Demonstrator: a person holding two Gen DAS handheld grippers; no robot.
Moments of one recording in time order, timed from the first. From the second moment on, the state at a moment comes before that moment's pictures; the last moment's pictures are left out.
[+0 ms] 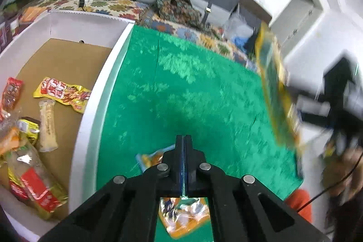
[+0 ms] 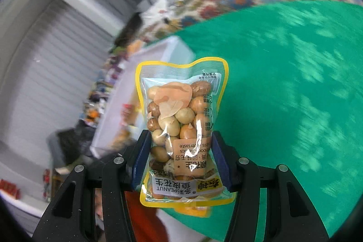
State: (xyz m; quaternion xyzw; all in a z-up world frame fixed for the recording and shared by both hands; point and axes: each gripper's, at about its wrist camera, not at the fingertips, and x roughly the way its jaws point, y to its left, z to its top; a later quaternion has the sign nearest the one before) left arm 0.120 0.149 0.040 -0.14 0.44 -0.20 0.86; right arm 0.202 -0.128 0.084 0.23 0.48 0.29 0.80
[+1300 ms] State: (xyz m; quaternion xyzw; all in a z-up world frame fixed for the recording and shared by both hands) left arm 0.094 0.173 0.076 -0.22 0.39 -0.16 0.88; right arm 0.181 -0.130 0.100 0.24 0.45 0.30 0.80
